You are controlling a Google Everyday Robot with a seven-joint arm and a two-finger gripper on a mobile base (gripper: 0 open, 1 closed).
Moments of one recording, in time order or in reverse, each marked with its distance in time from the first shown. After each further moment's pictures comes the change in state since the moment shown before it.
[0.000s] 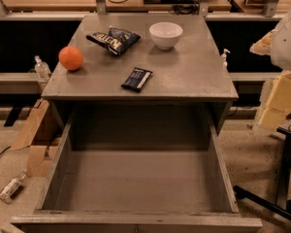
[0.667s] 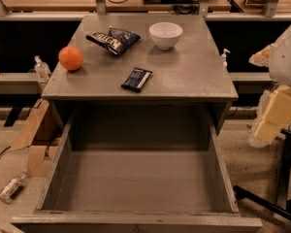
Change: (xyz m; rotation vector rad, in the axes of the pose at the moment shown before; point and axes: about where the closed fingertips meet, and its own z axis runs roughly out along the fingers) arm 0.004 0.010 0.016 0.002 -0.034 0.022
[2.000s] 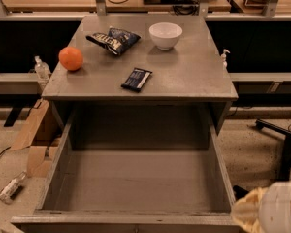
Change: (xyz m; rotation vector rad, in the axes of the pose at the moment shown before) arm 0.059 0.180 0.119 0.002 -0.086 0.174
